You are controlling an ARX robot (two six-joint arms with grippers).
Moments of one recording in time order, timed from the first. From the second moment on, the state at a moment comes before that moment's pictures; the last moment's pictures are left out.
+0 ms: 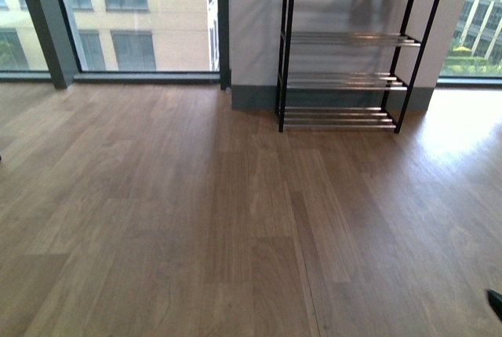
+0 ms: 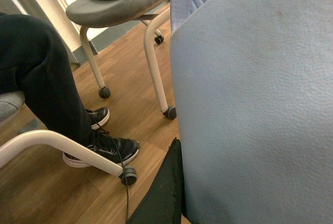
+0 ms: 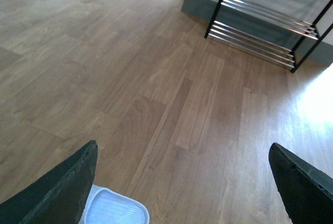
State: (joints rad) left arm 0.05 0.45 0.10 0.15 -0.65 0.18; right arm 0.13 1.10 0.07 0.81 0.00 -0.26
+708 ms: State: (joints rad) left arm 0.05 0.45 0.10 0.15 -0.65 0.18; right arm 0.22 2.50 0.54 1.10 0.08 -0.39
